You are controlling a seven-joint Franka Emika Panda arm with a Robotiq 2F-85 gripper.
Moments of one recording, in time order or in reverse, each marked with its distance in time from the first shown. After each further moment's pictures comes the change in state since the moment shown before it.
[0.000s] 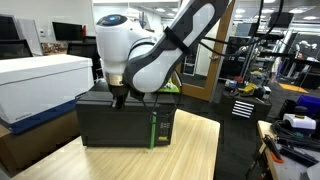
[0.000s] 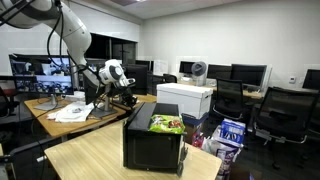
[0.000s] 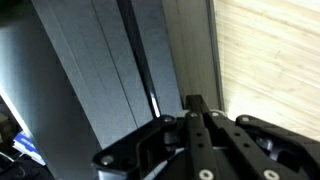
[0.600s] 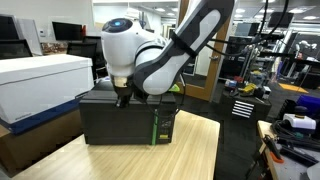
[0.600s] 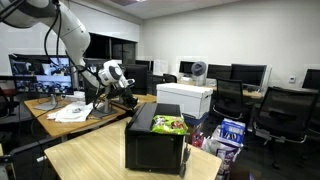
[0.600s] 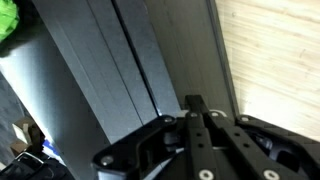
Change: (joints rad) arm 0.042 -0.011 -0.066 -0.048 -0.078 0.031 0.146
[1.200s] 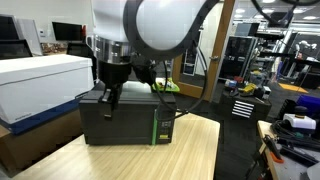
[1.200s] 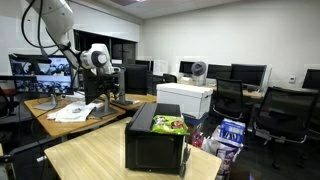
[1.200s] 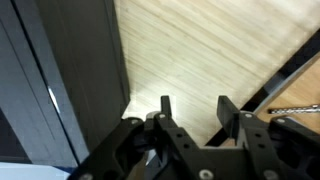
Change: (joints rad) arm -0.180 -0.277 0.385 -0.173 0.311 -0.081 -0.437
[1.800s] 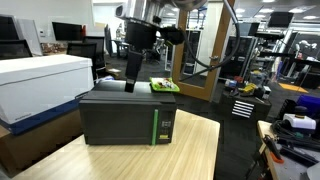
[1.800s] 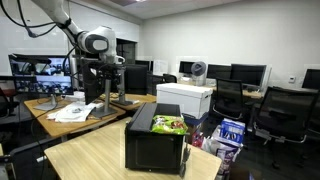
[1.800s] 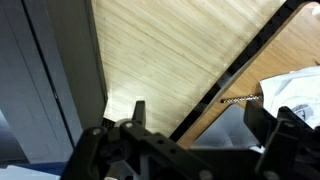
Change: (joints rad) arm -0.191 -0.225 0.082 -0.112 0.416 -0.141 -0.464
